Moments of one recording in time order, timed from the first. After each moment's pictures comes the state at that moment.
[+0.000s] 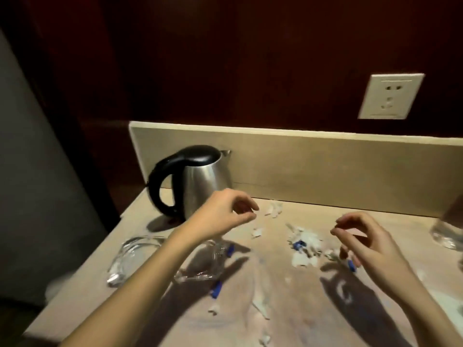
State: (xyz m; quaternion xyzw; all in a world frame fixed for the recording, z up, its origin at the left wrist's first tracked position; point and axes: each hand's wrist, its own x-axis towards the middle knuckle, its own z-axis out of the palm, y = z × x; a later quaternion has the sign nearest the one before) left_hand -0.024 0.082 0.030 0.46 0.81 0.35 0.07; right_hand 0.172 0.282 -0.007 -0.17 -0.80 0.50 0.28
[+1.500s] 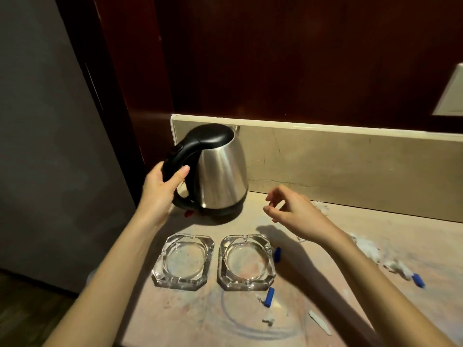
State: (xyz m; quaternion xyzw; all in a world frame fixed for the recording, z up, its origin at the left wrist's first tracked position) left_hand -0.127 -0.052 0.021 0.15 0.69 0.70 -0.02; right_hand -0.001 0.181 0.004 -0.06 -0.93 0.34 0.10
